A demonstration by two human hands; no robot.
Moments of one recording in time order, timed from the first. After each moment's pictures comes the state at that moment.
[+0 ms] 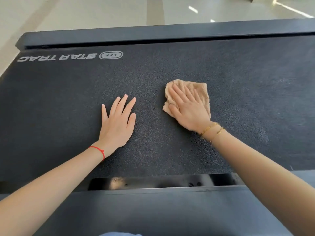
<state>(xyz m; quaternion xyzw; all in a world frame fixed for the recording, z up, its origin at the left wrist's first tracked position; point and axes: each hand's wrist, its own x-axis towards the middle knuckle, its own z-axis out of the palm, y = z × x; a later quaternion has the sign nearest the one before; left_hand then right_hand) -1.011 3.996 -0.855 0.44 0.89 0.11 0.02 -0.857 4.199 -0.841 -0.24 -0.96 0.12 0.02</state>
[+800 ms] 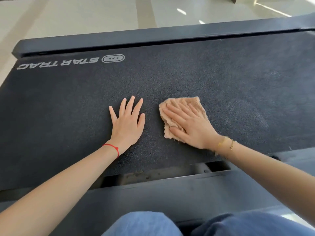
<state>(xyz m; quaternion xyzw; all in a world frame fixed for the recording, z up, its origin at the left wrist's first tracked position) -1.019 3.985 -0.852 0.46 0.88 0.09 0.02 -0.822 4.139 -0.838 -0.15 -0.98 0.11 0.00</state>
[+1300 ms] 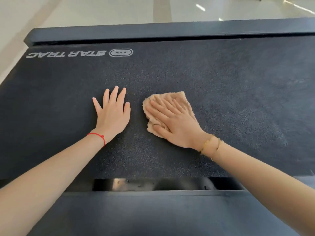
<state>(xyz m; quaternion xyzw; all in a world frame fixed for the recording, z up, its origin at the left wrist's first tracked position) -1.063 3.989 -0.848 0.37 0.92 0.09 0.02 -0.880 4.139 -0.848 -0.06 -0.99 0.10 0.02</state>
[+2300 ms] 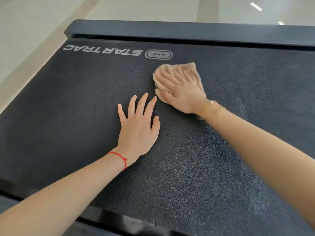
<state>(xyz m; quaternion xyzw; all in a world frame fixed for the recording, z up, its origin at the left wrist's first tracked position) -1.072 3.993 -0.856 0.35 0.93 0.08 -0.01 -1.070 4.200 -0.848 -0.03 -0.99 0.12 0.02</state>
